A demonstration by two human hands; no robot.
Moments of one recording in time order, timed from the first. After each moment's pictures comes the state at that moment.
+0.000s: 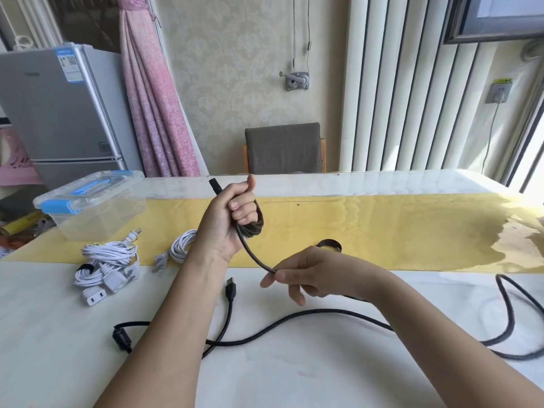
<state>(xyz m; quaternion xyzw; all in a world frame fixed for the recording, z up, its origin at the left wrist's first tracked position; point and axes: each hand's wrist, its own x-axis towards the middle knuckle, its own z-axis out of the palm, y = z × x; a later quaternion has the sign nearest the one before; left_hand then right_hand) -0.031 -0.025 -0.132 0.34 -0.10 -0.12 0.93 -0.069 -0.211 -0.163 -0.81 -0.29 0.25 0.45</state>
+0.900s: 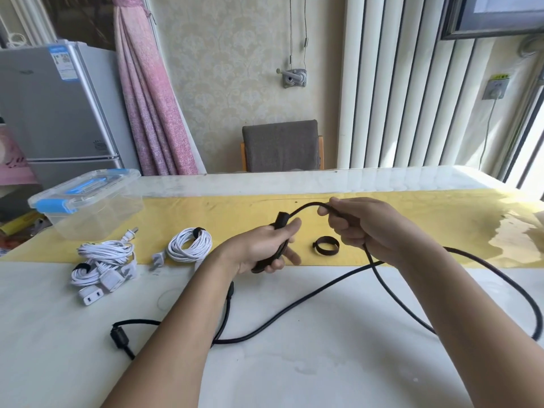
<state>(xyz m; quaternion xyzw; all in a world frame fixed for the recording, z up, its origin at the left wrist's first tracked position) -0.043 -0.058 -0.152 0.80 -0.04 -0.22 0.56 -0.053 -0.254 -0.131 -0.68 -0.12 0.13 0.71</state>
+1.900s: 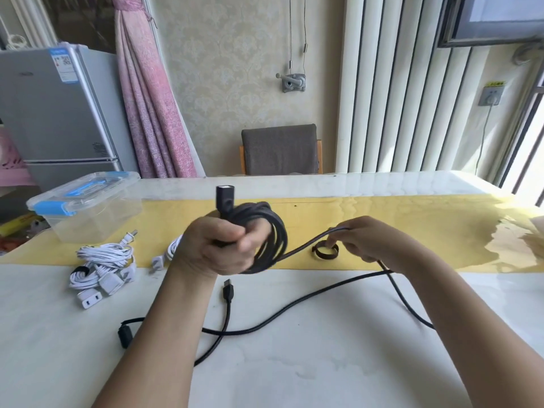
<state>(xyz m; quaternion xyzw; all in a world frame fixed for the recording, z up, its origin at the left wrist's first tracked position) -0.067 -0.010 -0.120 0.39 -0.42 -0.42 0.70 -0.042 -0.265 -0.145 -0.88 -0.07 0.09 0.47</state>
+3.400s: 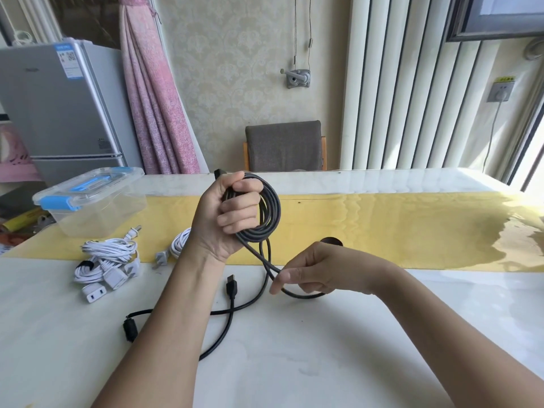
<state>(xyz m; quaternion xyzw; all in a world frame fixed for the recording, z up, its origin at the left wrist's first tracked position) -0.050 -0.015 -0.118 0.30 -0.24 -0.31 0.87 -0.065 -0.218 -0.162 -0.78 -0.32 0.27 0.46</state>
